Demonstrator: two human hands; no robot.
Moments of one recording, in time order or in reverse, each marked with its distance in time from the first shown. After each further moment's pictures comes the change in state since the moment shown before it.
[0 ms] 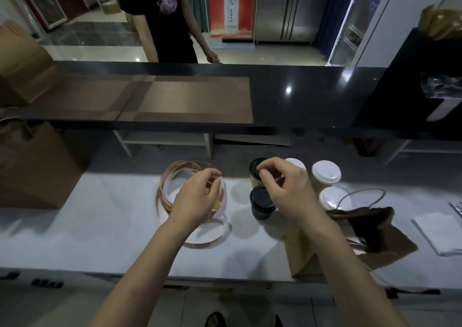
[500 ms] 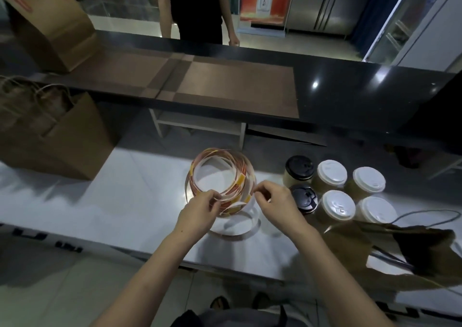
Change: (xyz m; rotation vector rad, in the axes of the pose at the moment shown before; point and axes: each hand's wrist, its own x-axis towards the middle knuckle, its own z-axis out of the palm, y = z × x) left_hand -0.037 -0.117 -0.009 0.083 -0.139 -0.224; right_hand 0.004 0.045 0.141 -0.073 -0.322 0.187
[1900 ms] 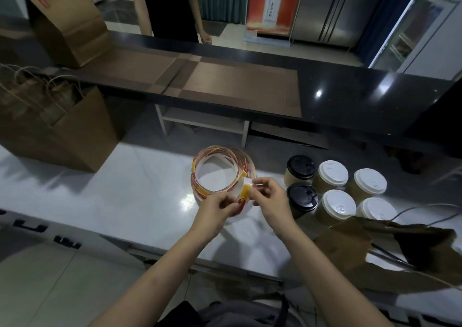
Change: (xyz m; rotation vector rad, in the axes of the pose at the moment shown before) left_hand -0.017 0.024 0.033 -0.511 0.000 -0.033; right_hand -0.012 0.008 0.032 0.643 0.083 0.132
